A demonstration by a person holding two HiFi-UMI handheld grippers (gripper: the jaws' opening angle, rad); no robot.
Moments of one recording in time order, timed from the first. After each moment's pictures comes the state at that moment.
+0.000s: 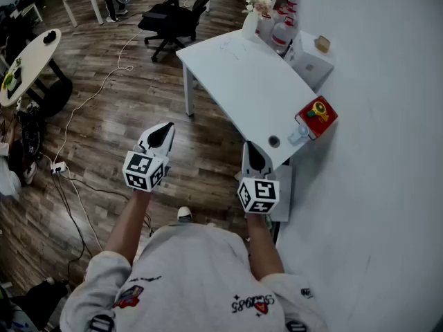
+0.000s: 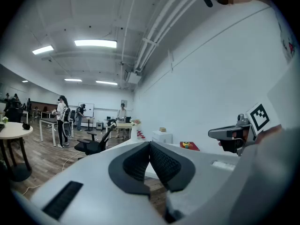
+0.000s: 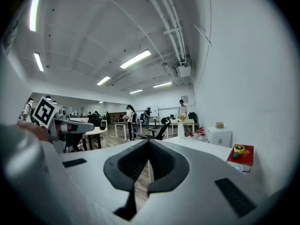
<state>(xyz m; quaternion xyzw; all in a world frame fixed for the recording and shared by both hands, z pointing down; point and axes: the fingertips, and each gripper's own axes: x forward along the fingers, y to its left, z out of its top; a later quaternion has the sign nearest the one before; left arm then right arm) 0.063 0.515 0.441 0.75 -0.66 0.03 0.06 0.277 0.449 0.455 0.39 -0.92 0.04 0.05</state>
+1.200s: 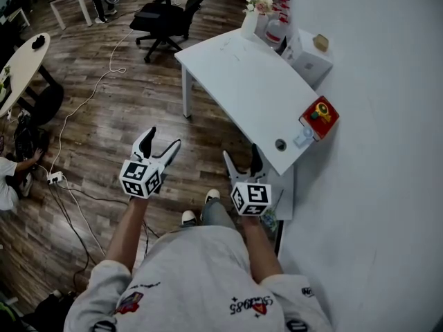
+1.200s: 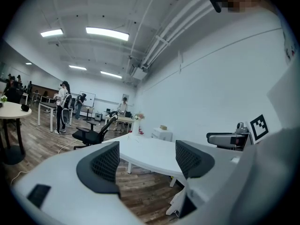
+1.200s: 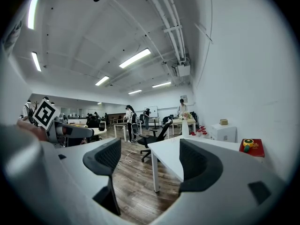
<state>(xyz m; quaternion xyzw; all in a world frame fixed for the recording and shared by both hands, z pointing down) -0.025 0.514 0.484 0.76 -0.64 0.00 0.12 0.185 0.451 0.485 0.40 -0.91 0.05 0.04</state>
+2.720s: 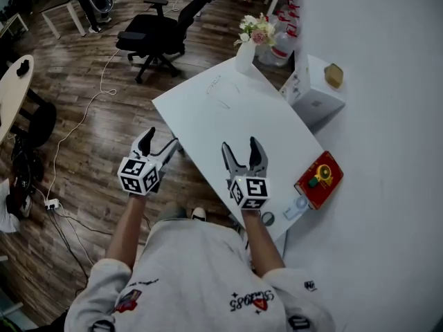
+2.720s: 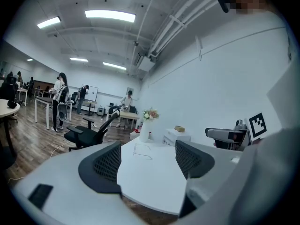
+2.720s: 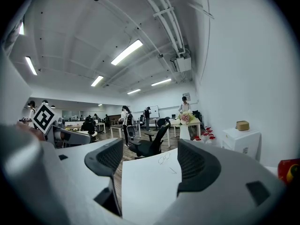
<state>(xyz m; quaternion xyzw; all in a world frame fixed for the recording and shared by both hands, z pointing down) -0.104 0.105 0.505 0.74 -0.66 0.02 0.15 0.101 0.026 0.490 0.38 -0.92 0.06 0.04</state>
